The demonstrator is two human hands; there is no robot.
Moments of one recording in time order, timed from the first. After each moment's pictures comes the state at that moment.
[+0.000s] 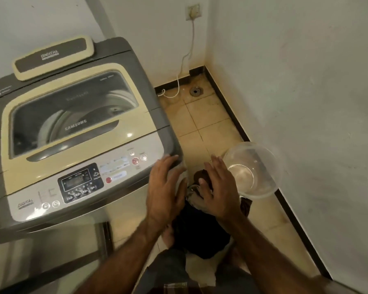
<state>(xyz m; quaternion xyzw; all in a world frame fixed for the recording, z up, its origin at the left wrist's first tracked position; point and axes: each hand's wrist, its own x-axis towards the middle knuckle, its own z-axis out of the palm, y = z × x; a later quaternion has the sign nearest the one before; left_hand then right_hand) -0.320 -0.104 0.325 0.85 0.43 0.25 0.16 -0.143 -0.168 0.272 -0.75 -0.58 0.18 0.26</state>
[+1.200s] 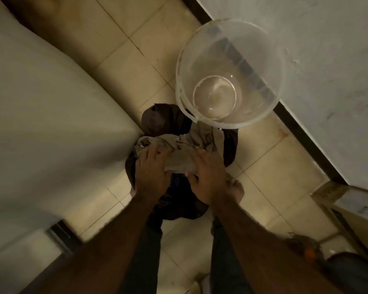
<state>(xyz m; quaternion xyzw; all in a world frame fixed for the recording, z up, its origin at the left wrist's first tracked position) -0.240 -0.129 -0.108 0.88 0.40 -0.12 0.24 -0.105 -0.262 -0.108 -0.84 -0.44 0.30 0.15</state>
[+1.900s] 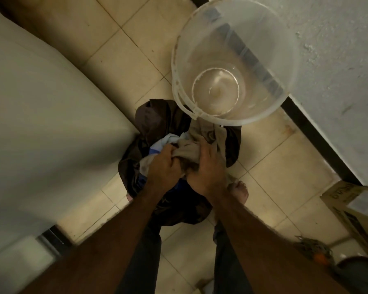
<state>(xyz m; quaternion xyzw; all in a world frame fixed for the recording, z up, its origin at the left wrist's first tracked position) -0.196 -0.137 -0.143 0.73 0.47 -0.05 0.49 -0.104 -0.246 -0.165 -0.87 -0.29 0.33 0.20</state>
